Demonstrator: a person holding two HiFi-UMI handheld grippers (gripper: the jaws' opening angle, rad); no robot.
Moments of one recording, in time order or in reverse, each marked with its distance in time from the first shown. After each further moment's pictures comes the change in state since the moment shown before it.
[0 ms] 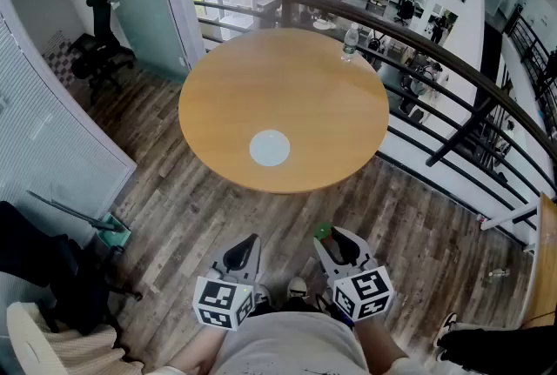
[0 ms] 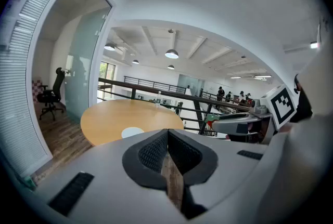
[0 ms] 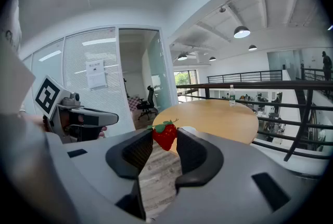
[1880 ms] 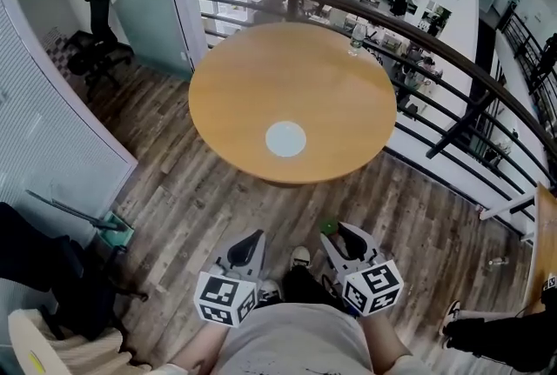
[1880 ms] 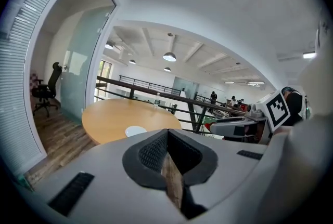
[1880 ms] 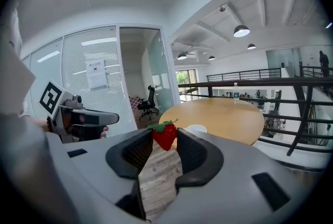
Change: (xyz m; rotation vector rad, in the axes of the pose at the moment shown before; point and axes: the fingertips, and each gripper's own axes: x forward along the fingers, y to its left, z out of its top) left arm -0.043 0.049 -0.005 -0.028 -0.021 -0.078; right arm 0.020 0.060 -0.004 0.023 0.003 -0.004
